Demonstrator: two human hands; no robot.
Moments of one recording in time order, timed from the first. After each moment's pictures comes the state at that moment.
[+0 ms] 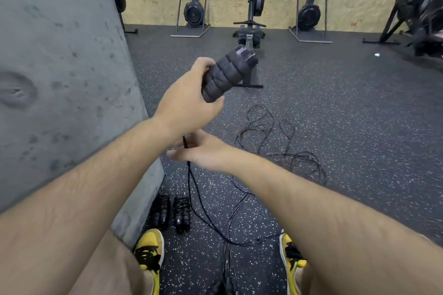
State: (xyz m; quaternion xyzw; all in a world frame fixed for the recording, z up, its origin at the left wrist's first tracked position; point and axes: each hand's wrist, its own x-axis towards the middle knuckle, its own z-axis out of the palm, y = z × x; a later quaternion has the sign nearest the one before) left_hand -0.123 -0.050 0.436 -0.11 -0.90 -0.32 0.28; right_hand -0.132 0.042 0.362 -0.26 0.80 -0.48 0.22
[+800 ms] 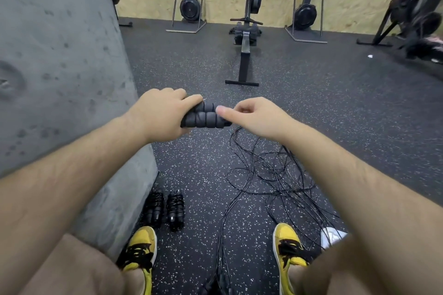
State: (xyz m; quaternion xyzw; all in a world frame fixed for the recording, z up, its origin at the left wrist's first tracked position) left_hand -0.135 -0.107 0.408 -0.18 -0.95 0.14 0.21; right_hand -0.165 0.139 0.414 -0.21 0.91 -0.35 0.03
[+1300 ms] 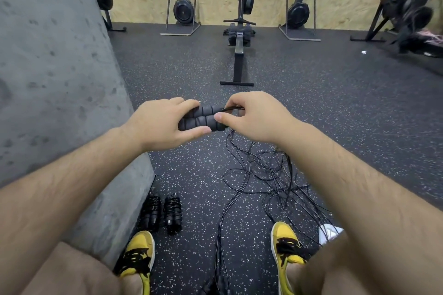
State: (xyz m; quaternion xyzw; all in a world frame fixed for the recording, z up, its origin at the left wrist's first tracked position) left_hand -0.135 -0.088 0.398 -0.19 -0.96 0.01 0.22; right_hand -0.155 0.151 0.425 -0.26 0.93 -0.21 -0.12
